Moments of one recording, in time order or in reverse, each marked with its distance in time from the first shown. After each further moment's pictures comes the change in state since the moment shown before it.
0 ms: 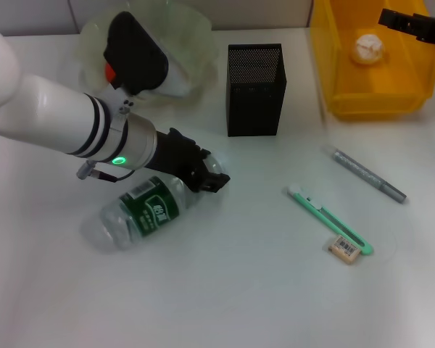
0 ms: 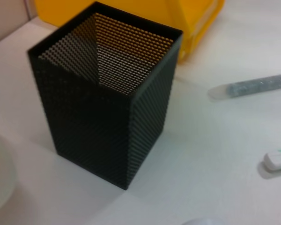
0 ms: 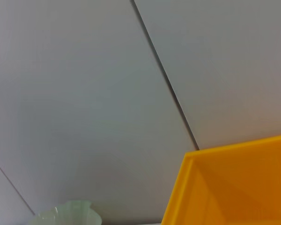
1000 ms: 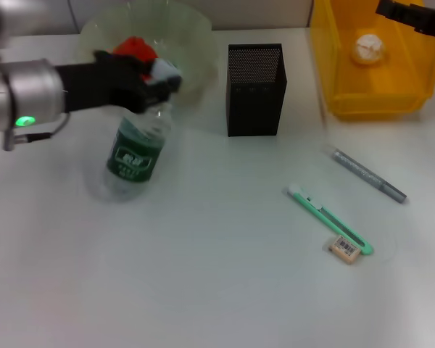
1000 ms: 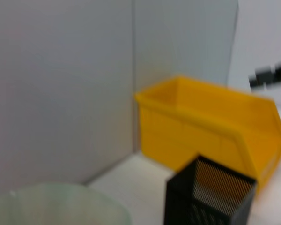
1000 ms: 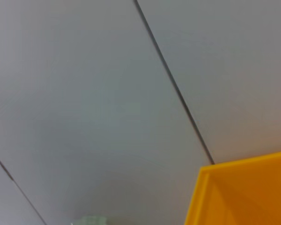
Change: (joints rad) left arm 0.303 0.012 -0.286 0.285 -0.350 0.022 0.297; right arm 0.001 -0.002 -0.006 0.026 0.088 -0.010 -0.043
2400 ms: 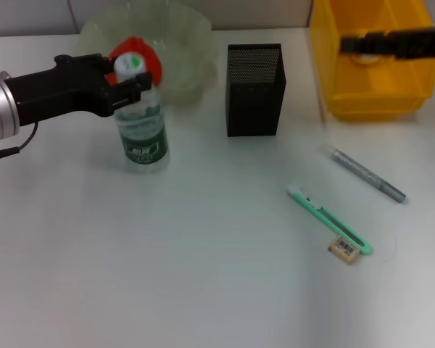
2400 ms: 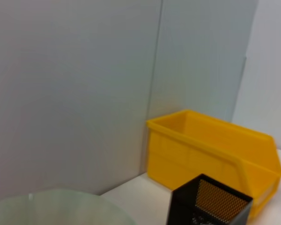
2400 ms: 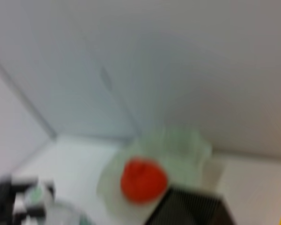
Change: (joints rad) left arm 0.071 -0.002 -0.112 -0.036 -0.139 0.109 0.121; right arm 0.018 -0.019 -0.052 -0.339 -0.290 -0.441 0.325
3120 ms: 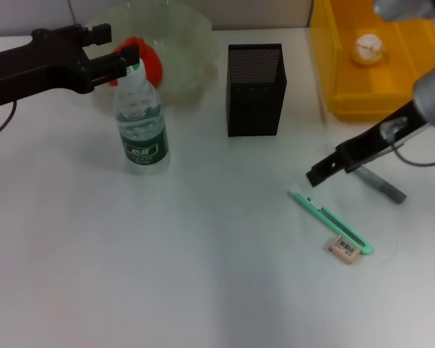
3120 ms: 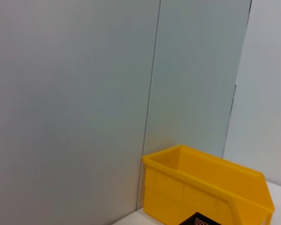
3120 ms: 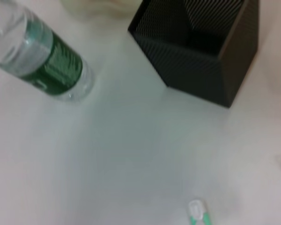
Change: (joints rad) left arm 0.003 0.002 -0.104 0.038 -0.051 0.106 0.008; right arm 0.207 0.023 -0.310 0.042 -0.492 -0.193 0.463
